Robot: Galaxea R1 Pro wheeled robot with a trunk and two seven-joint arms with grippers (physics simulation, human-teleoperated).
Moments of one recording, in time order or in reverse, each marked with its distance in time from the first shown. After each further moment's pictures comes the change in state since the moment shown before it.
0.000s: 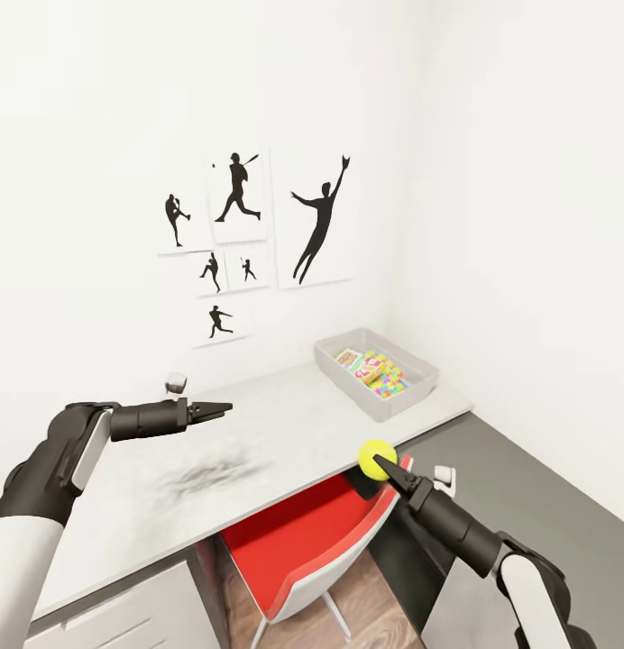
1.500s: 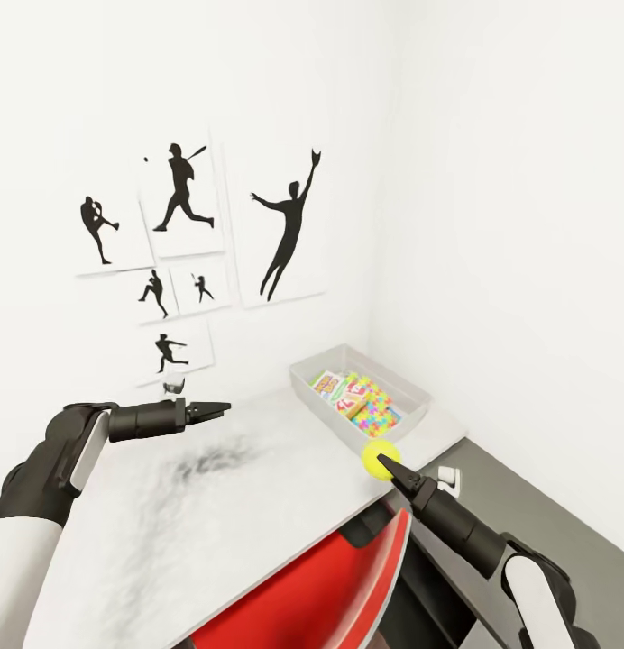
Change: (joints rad) left arm 0.003 0.001 0.008 0.000 0.000 0.001 -0.008; right arm 0.002 -0.001 -0.019 0.000 -0.003 0.008 0.000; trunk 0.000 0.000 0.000
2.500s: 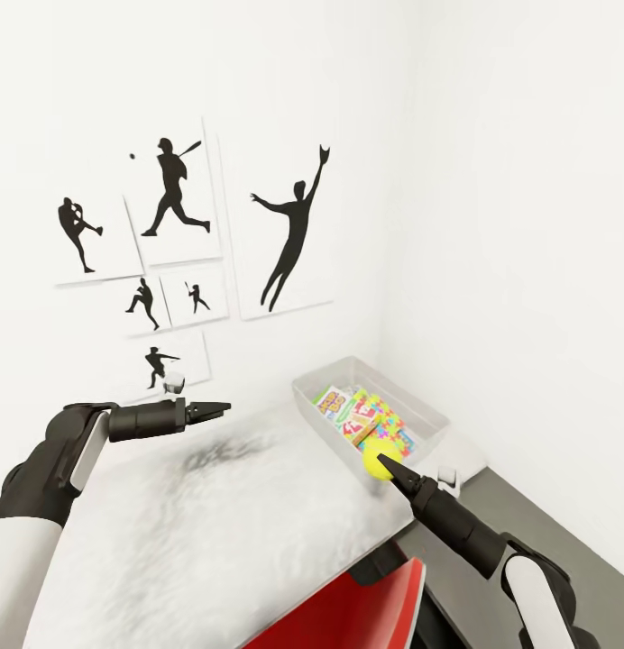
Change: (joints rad) left arm 0.000 0.000 0.000 0.000 0.000 -0.001 0.000; right arm 0.000 0.000 0.000 0.000 0.000 0.000 0.000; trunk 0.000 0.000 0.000
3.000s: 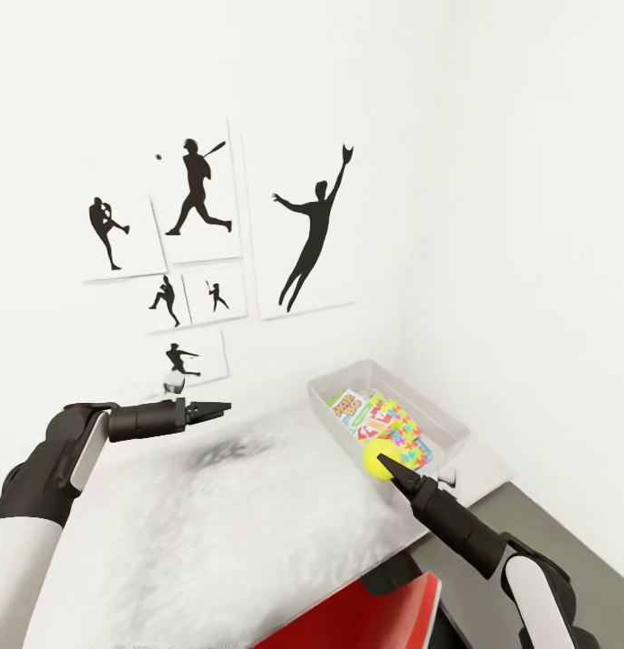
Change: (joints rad) left arm 0.000 0.000 0.000 0.000 0.000 0.000 0.000; right arm 0.000 0.000 0.000 0.000 0.000 0.000 0.000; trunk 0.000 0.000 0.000
